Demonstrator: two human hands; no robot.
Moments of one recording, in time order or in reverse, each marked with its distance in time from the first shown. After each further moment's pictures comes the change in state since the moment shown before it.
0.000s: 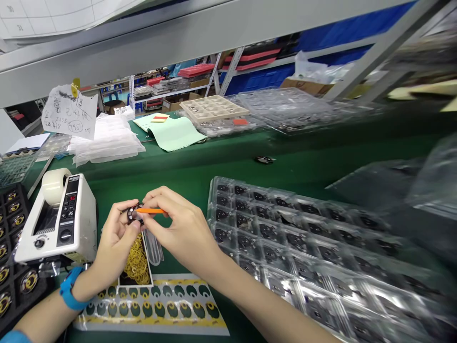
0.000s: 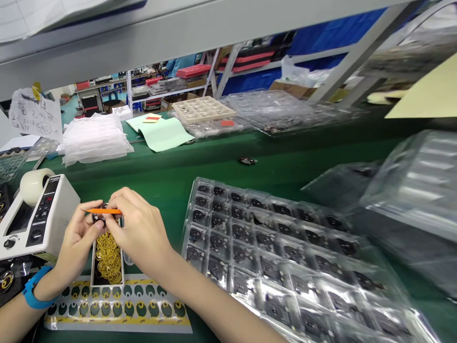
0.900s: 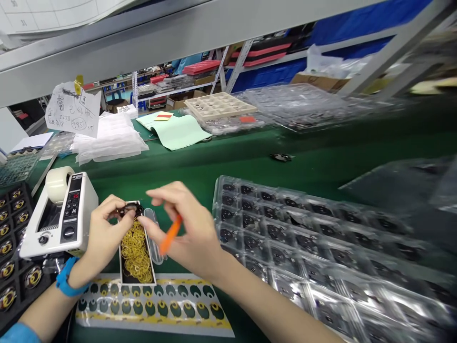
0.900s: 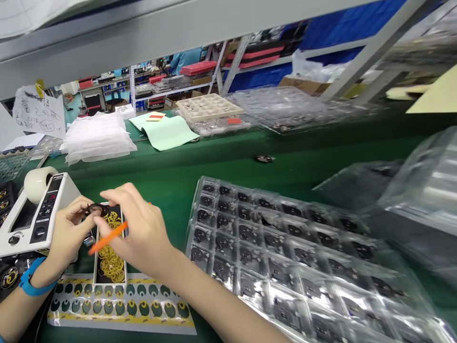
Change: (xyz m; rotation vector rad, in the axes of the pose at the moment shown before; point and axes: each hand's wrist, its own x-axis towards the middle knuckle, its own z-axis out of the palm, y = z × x) left_hand 0.016 0.012 -0.018 0.416 0.123 0.142; right_hand 0.001 -0.001 -0.004 0.010 0.210 -0.374
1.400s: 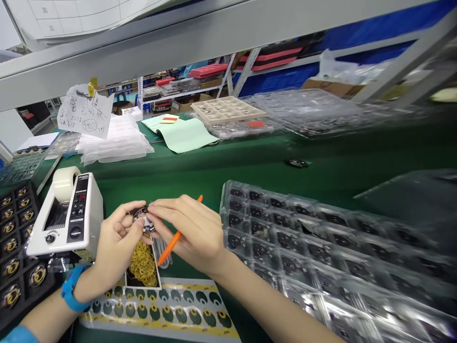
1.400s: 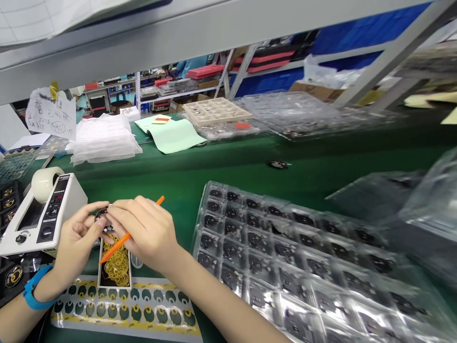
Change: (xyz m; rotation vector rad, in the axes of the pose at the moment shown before) left_hand -0.018 0.015 0.009 -0.345 -0.062 -0.206; right_hand -0.004 0.012 0.012 -0.192 0.041 -0.254
